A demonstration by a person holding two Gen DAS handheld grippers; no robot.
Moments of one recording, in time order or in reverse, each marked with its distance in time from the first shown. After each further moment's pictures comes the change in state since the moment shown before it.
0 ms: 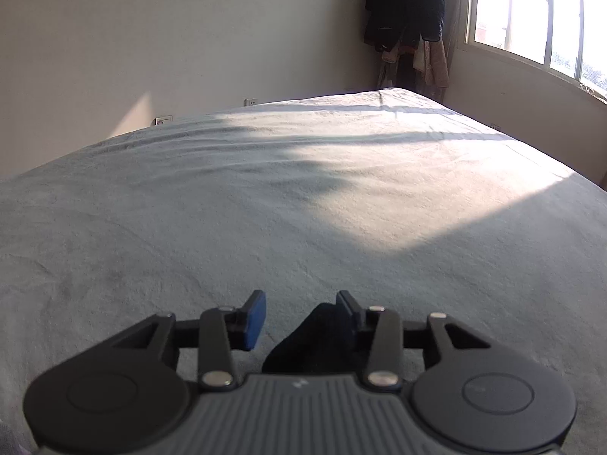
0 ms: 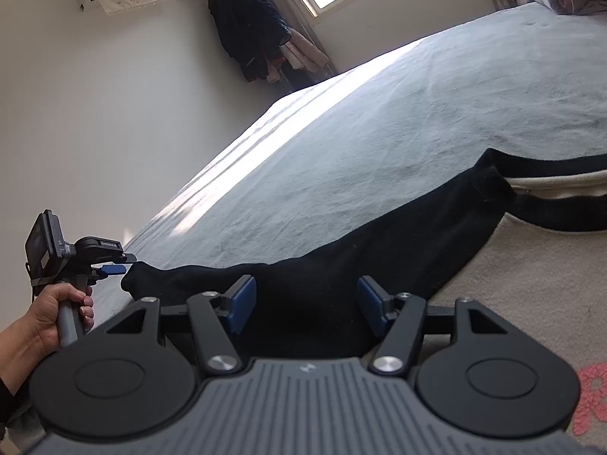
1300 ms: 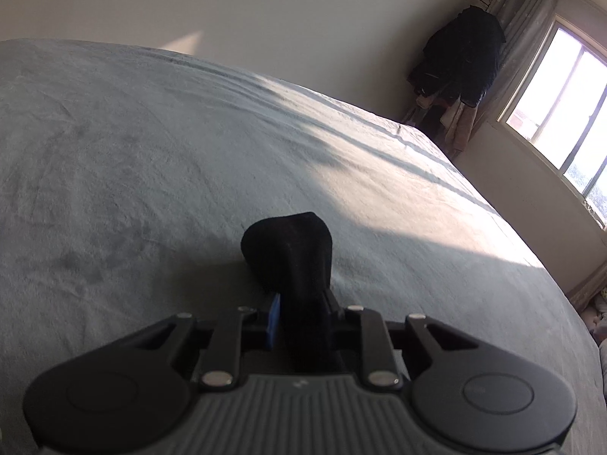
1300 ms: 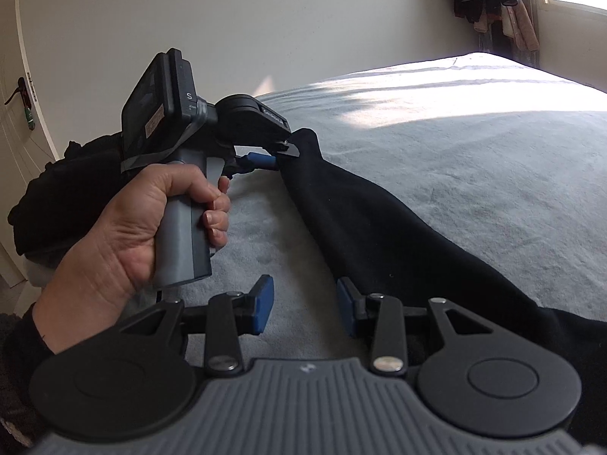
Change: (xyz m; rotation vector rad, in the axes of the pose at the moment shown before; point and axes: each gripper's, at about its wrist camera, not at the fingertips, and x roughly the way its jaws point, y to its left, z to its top) left arm -0.025 0.003 -0.068 -0.379 0.001 -0.130; right arm 0.080 0.137 -0.018 -0.622 0.346 0.334
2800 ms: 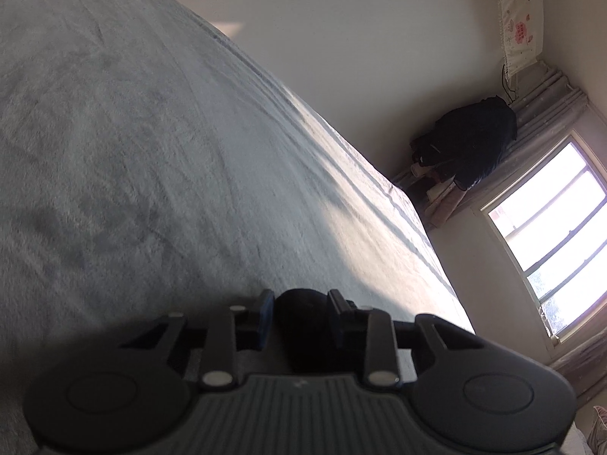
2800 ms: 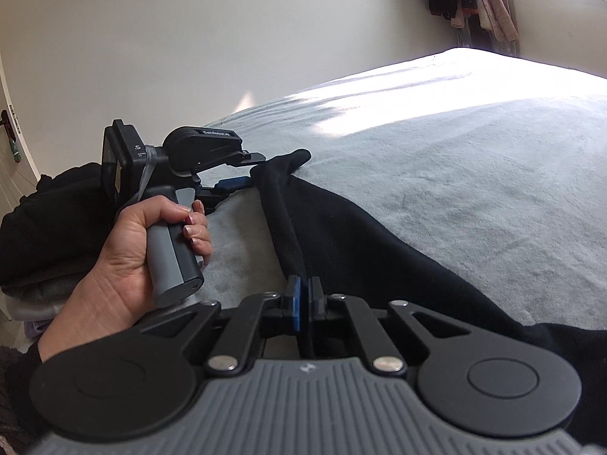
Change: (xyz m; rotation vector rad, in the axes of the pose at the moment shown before) left arm 0.027 0.042 -0.004 -0.338 -0.107 -0.150; right arm 0.008 -0.034 0.002 0.095 -0.056 -0.020
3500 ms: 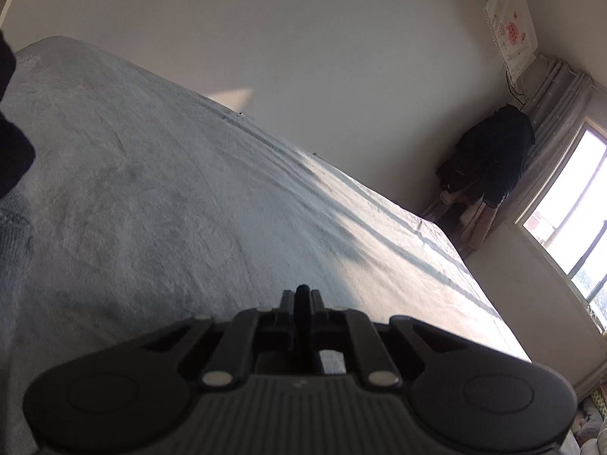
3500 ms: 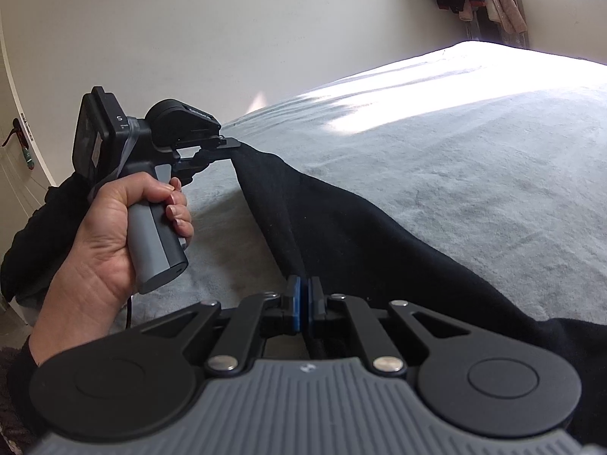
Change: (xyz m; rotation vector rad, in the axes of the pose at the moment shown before) left arm -0.056 -0.038 0.019 0.116 -0.175 0.178; right arm -0.003 -0.005 0.002 0.037 0.014 0.083
